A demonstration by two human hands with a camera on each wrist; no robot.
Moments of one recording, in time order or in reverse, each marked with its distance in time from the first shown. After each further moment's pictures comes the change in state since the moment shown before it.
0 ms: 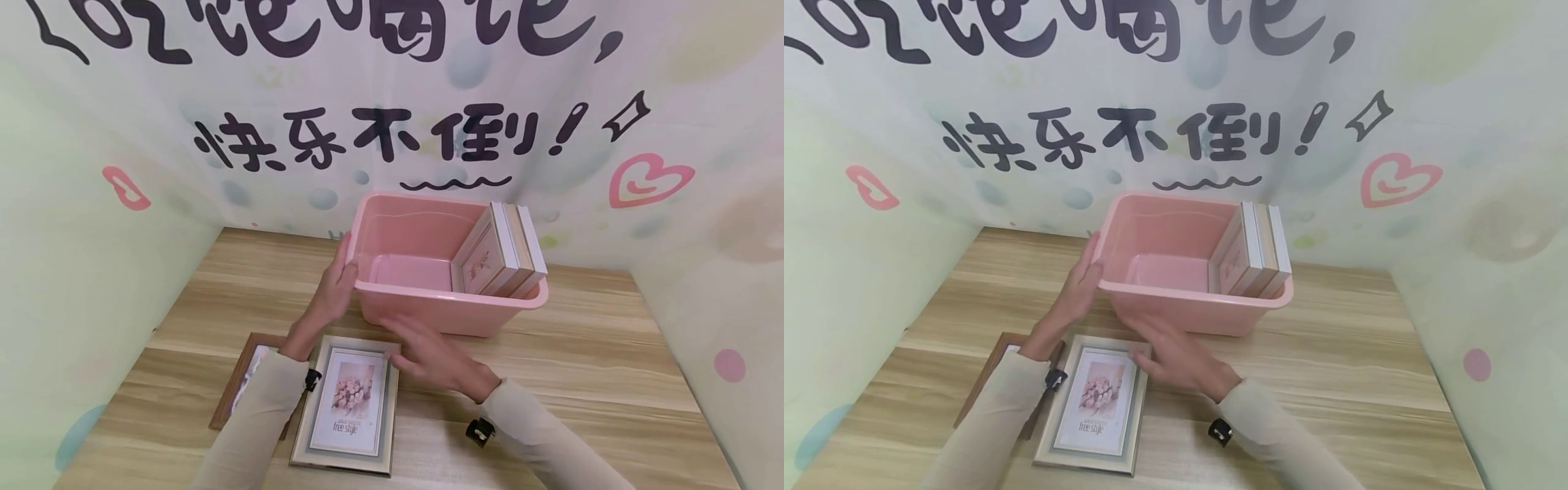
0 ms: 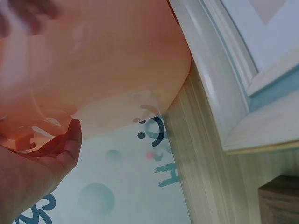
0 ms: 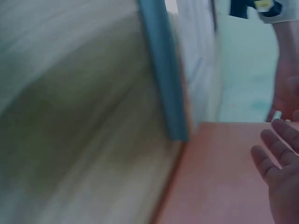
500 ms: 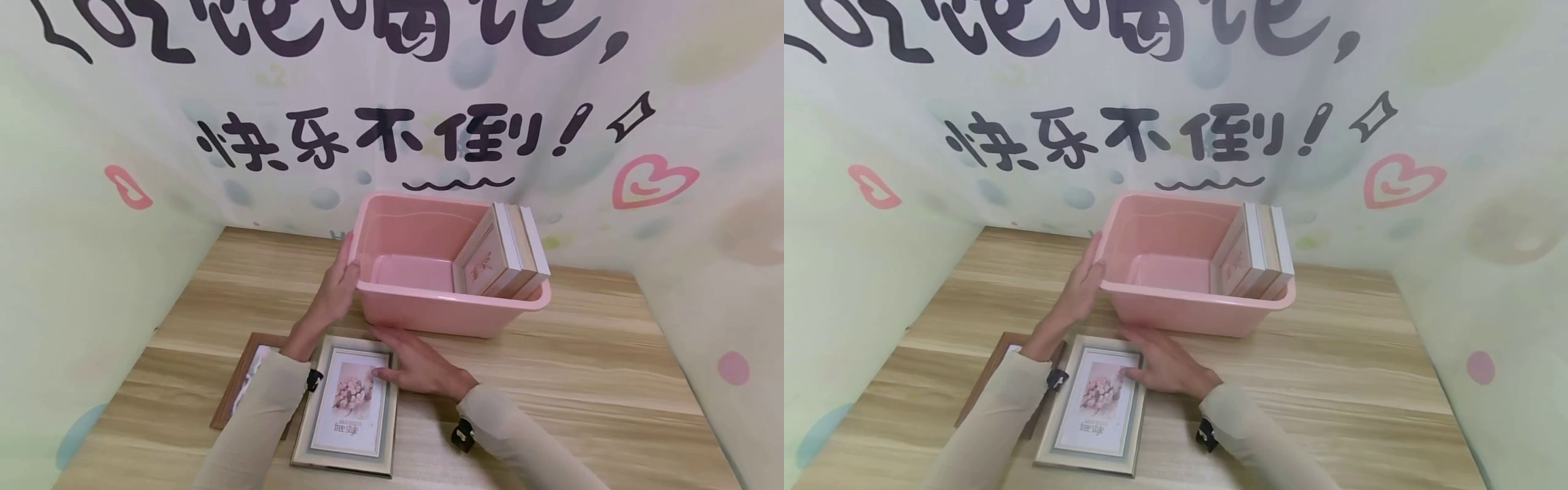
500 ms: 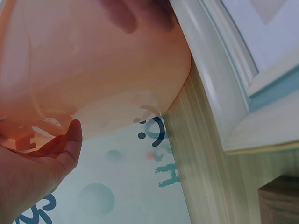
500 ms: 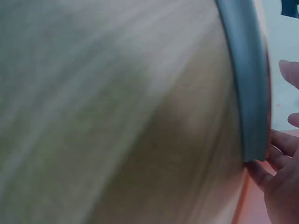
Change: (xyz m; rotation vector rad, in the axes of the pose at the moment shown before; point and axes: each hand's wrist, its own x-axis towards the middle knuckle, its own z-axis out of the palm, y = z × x) left_hand 0.000 0.000 -0.001 -0.014 -0.005 -0.005; right_hand 0.012 0.021 0.052 0.046 -0.116 0.071
